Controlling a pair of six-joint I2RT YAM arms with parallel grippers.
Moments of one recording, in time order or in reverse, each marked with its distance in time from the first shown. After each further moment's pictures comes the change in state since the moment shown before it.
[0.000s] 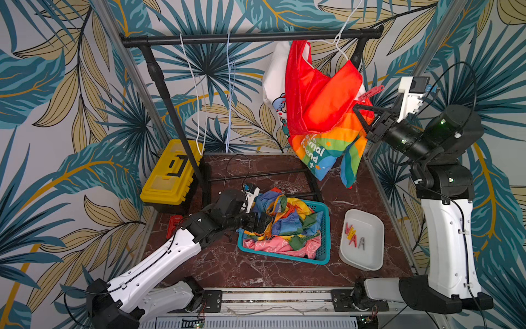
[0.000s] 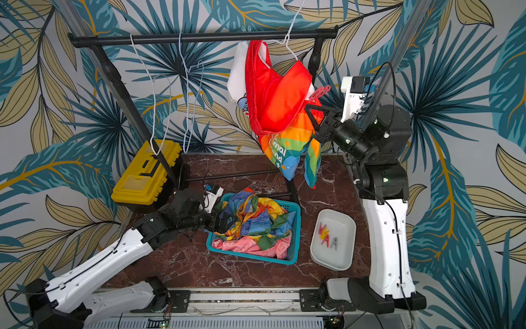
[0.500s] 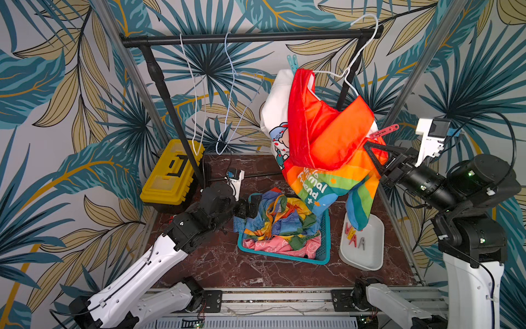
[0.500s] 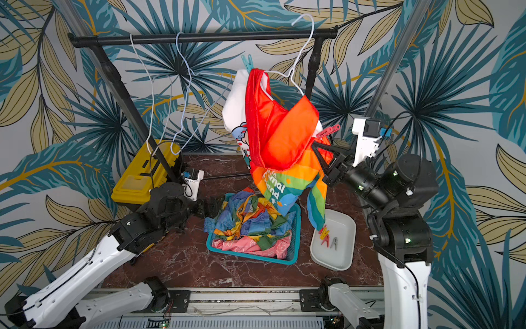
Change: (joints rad) left arm 0.003 -0.082 0.135 0.009 -0.316 0.042; right arm -0.001 -0.356 -0.296 -0.114 0.000 -0.019
